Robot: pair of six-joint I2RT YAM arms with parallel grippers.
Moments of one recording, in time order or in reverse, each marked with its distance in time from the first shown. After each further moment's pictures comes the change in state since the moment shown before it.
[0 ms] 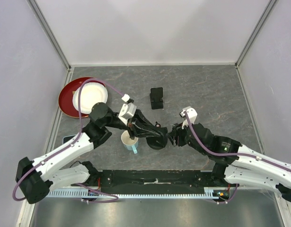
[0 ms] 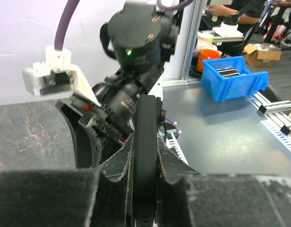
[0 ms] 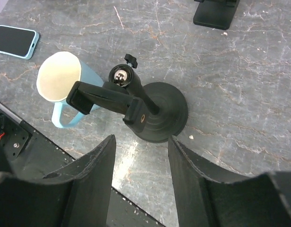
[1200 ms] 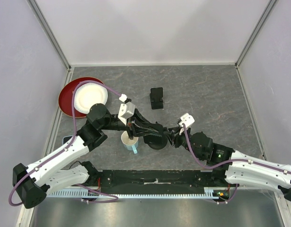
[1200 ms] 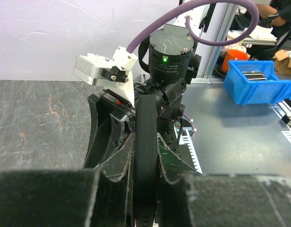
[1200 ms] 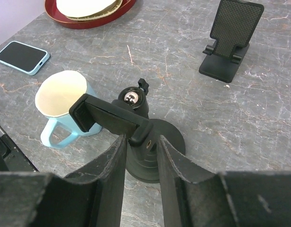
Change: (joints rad) left arm 0.000 -0.107 0.001 -0.215 -0.149 0.088; right arm 0.039 -0.053 -0.294 0.518 0.035 -0.272
